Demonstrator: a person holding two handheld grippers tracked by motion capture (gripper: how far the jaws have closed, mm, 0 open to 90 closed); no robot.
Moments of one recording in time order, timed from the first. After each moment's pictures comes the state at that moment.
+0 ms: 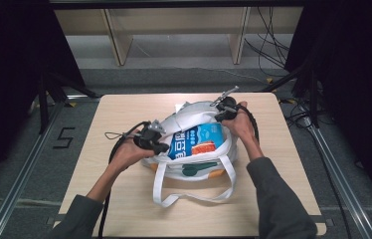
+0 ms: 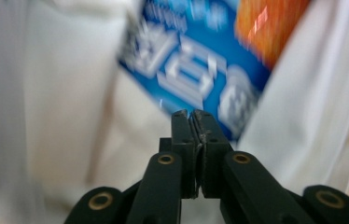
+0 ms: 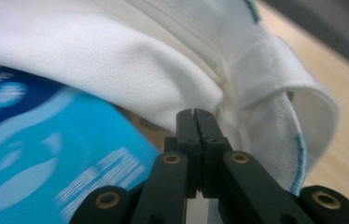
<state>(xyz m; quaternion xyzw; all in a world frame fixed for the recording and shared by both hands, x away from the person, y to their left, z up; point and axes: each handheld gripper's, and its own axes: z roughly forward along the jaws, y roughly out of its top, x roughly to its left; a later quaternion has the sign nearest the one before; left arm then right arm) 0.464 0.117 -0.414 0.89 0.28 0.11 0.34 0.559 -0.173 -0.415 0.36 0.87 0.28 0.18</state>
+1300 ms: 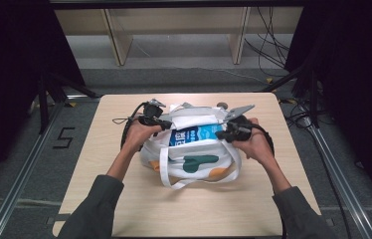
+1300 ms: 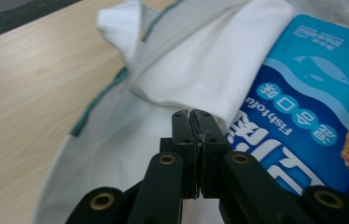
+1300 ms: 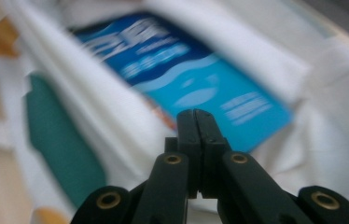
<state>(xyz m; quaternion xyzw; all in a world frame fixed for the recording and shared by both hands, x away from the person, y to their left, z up) 0.522 0.112 -0.419 0.84 0.38 0.12 0.36 0.473 -0.186 -0.406 0.28 0.88 0.35 0.13</state>
